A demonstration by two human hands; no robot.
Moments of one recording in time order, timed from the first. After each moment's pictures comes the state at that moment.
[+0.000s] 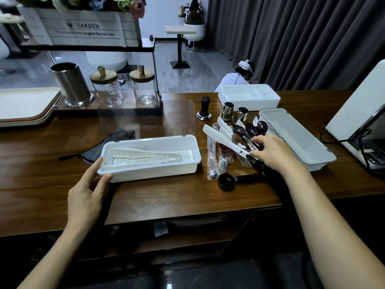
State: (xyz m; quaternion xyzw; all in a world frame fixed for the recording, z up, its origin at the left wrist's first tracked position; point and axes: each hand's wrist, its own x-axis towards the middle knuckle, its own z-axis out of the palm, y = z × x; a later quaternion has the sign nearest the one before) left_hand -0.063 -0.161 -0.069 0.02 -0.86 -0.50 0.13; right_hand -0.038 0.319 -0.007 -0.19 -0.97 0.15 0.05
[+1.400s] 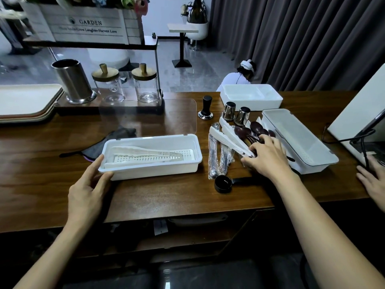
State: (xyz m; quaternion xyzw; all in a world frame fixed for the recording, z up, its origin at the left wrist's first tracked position) left_hand -0.059 -0.157 -0.062 0.02 -0.86 -0.50 0.13; right_hand -0.038 0.297 -0.024 -0.19 -0.98 0.06 0.03
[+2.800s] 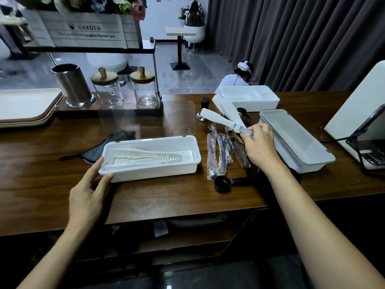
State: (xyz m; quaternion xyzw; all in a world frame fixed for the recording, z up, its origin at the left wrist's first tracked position) left_hand -0.056 -0.153 -0.058 0.02 -0.85 -0.51 0.13; right_hand -0.051 0.268 0.006 -0.19 -0.93 0.26 0.18
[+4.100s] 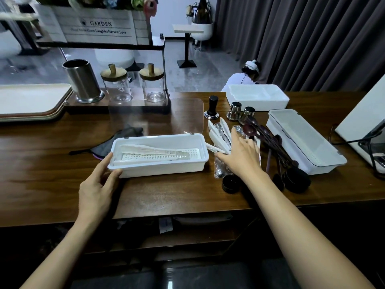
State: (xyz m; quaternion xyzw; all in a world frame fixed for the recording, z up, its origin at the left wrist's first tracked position) left_hand -0.062 -0.160 -0.068 0.02 -0.85 -0.51 0.13; right_hand -0.065 0.211 -0.027 -0.16 -0.98 0.13 0.07
